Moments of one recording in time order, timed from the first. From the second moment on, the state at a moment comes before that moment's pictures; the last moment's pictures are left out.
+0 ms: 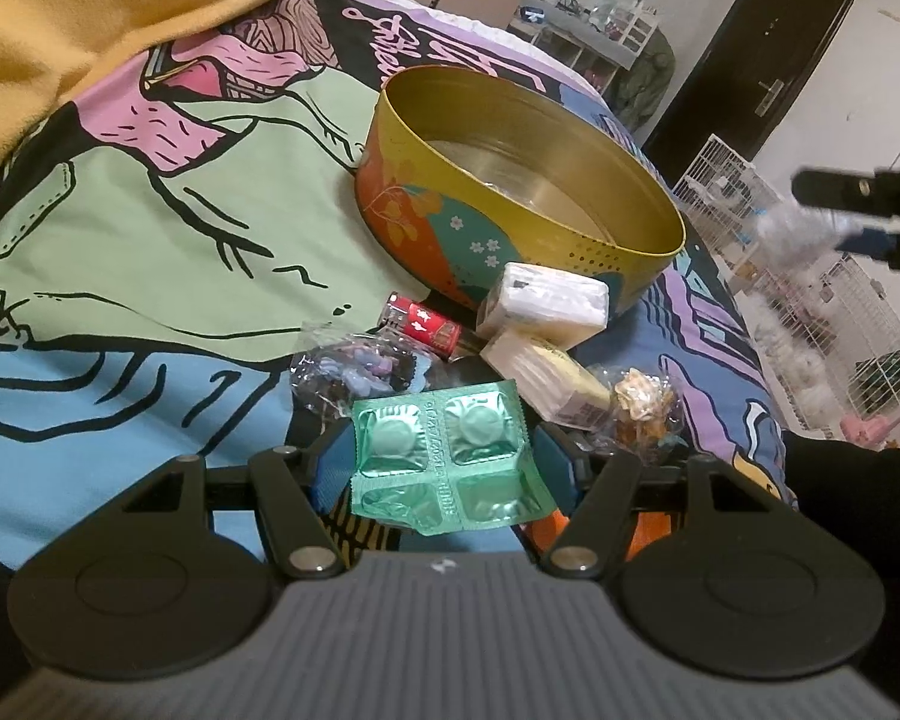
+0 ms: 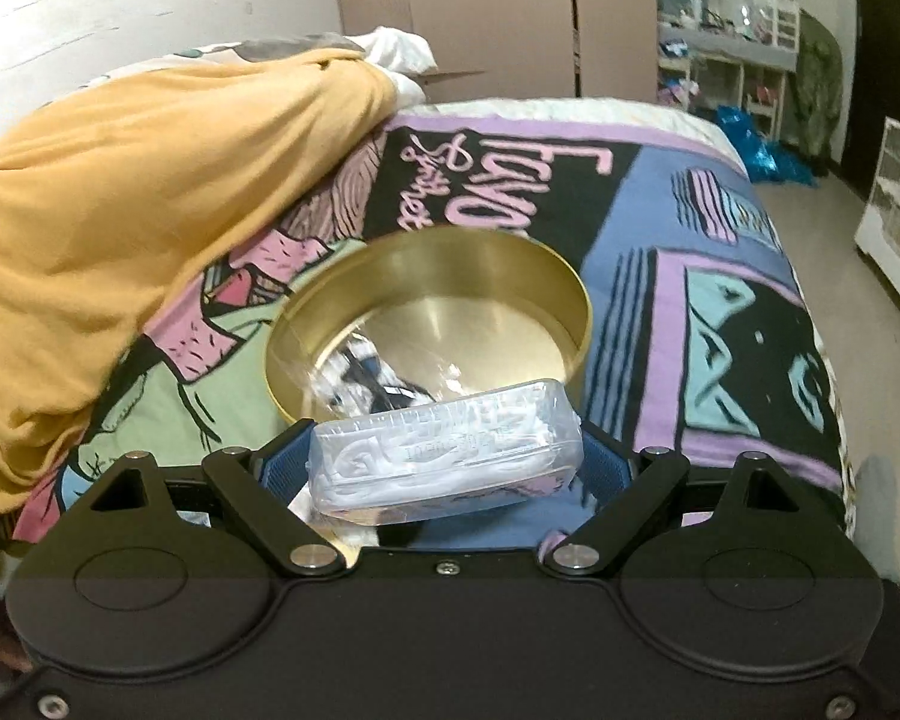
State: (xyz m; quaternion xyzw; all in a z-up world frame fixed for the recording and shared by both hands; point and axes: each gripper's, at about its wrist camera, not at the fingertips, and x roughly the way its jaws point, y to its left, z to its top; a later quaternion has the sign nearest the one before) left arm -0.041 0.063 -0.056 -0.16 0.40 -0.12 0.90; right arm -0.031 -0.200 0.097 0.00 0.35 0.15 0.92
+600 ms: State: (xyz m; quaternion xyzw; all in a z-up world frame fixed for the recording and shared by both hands) left arm -0.041 0.069 -0.056 -0.18 0.39 -0.13 0.89; right arm 0.022 -0.133 0.098 -0.06 0.36 0.17 0.92
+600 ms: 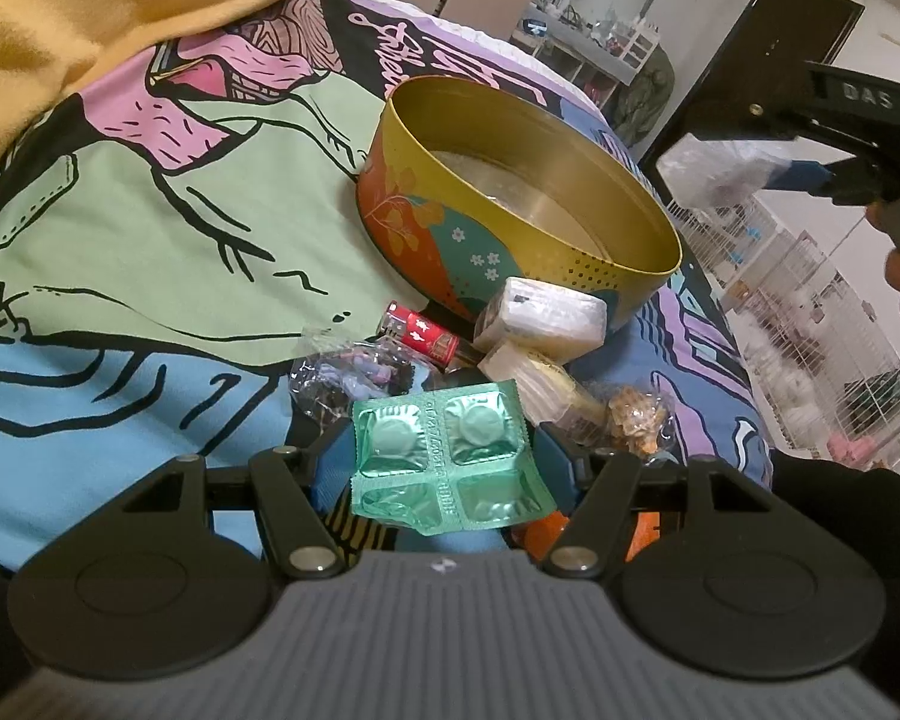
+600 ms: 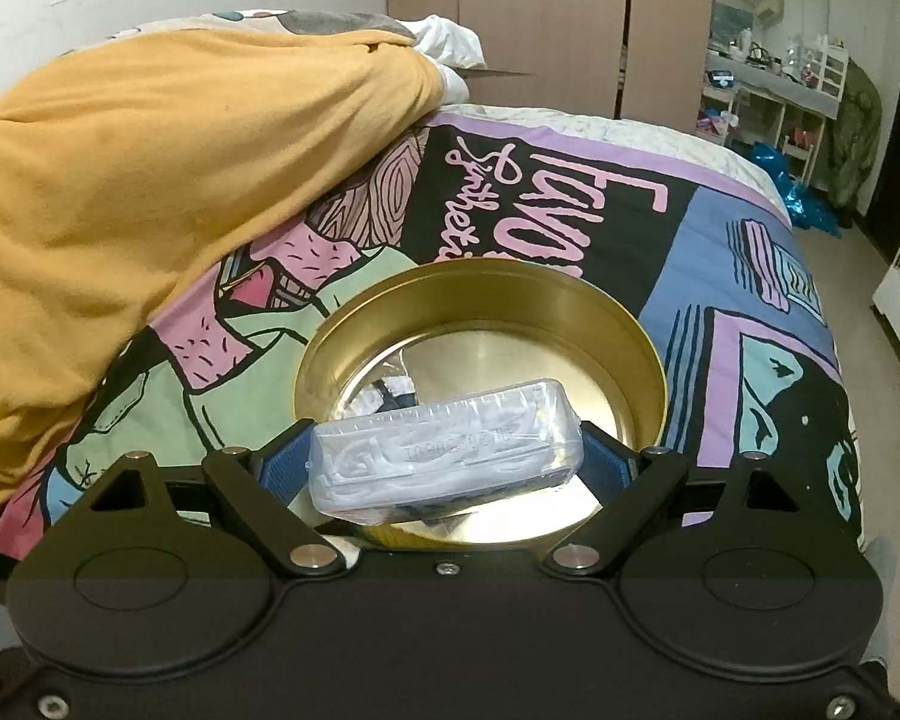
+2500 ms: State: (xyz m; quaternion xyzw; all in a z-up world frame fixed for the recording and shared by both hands) left arm -0.042 0.058 -0.054 -0.14 0.40 -0.11 0.90; right arm -0.081 -0.232 0.015 -0.03 0.38 0.10 0.92
